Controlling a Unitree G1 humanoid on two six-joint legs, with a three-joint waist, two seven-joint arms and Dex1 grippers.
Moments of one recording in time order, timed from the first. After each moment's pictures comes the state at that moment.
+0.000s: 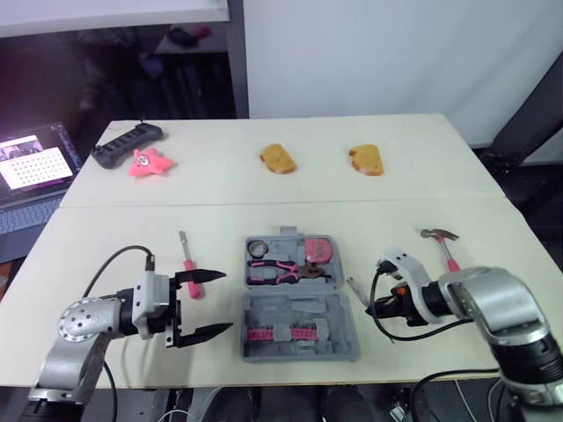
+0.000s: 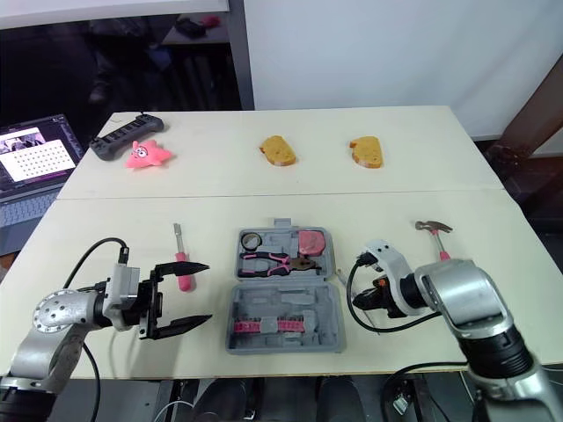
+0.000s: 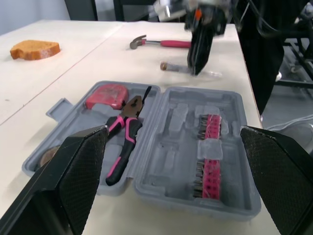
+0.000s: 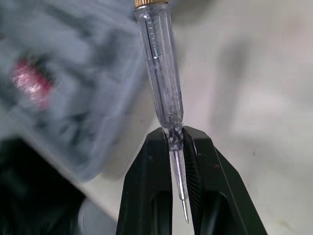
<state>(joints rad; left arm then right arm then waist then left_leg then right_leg) 0.06 0.63 0.08 -0.11 -0.48 -0.15 -1.31 -0.27 -0.63 -0.01 -0.40 0.17 1.61 0.88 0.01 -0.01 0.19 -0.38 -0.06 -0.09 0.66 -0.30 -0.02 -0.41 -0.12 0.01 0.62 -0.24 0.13</state>
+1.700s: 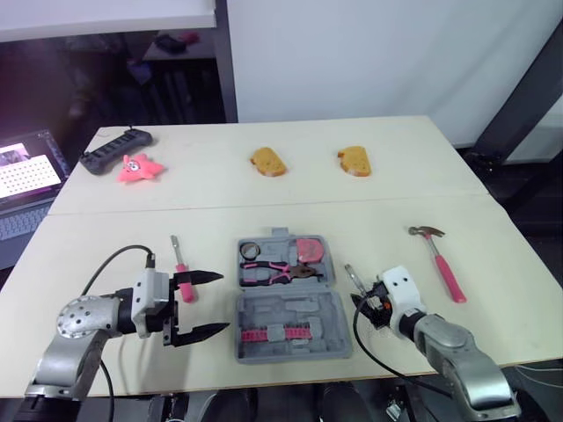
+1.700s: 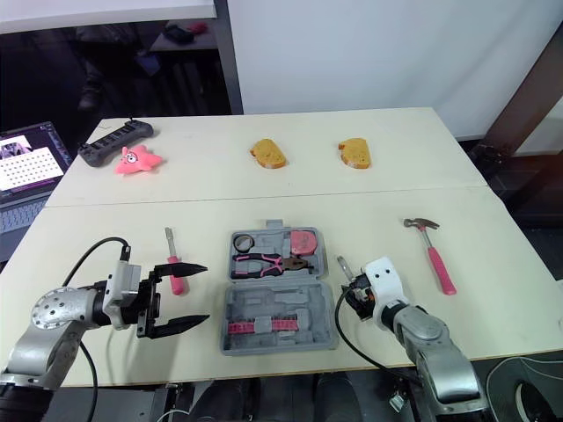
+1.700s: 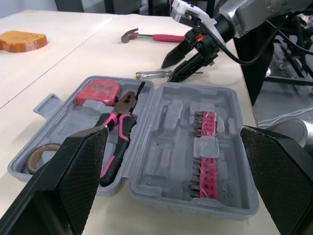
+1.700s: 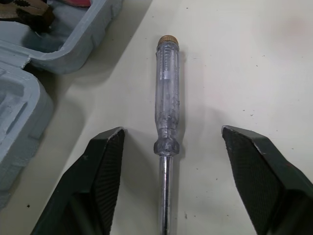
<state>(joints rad) 0.05 0.67 0.08 -0.09 -0.49 -0.09 -1.31 0.12 -0.44 0.01 -0.31 0.16 0.63 0.36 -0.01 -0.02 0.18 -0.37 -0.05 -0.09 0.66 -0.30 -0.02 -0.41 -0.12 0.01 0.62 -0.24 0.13</state>
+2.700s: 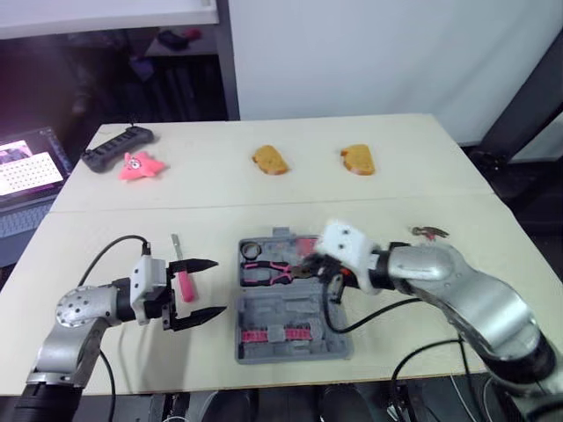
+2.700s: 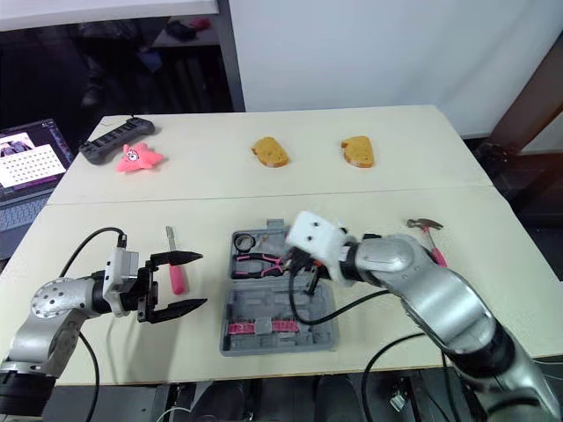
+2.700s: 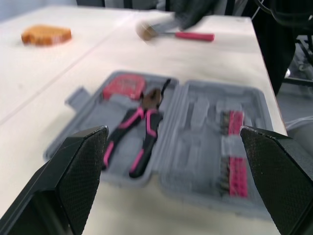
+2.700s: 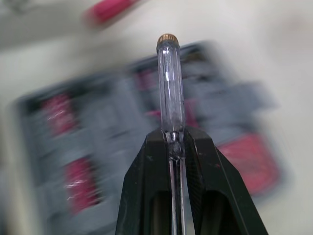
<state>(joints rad) -0.01 0.68 0.10 0.00 -0.48 -0.08 -1.31 -0.68 -0.72 0.47 -0.70 0.37 1.26 0.74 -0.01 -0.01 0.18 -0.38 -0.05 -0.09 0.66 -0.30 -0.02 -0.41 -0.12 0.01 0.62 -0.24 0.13</state>
